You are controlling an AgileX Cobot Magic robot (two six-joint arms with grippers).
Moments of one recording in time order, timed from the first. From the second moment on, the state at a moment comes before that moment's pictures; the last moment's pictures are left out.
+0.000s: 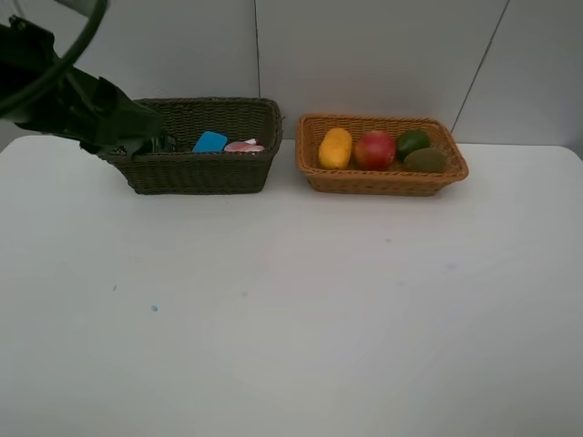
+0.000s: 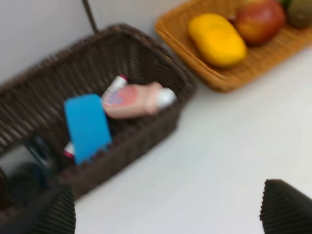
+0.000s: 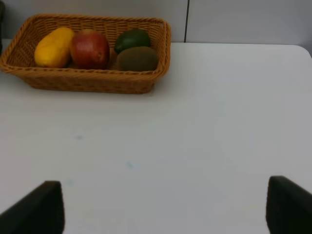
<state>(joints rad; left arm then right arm) -0.35 1.11 -0.74 -0.48 0.31 0.72 -0.02 0.00 -0.52 -0.02 1.06 -0.02</state>
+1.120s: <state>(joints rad) -0.35 0.56 -0.61 -0.27 1.00 0.40 -0.02 0.00 -0.52 -0.02 1.06 -0.02</state>
